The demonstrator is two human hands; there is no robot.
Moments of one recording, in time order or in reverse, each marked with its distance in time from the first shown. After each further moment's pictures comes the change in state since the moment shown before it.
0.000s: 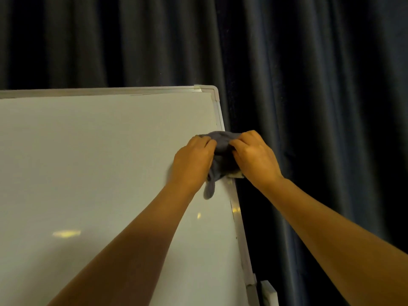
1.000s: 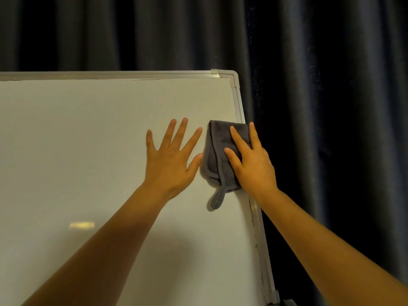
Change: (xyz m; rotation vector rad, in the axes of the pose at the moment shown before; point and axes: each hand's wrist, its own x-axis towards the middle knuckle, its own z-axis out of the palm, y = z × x) left_hand -0.022 -0.090 0.036 0.316 0.149 -0.044; right_hand 0.000 -0.021 0.078 0.356 0.014 0.249
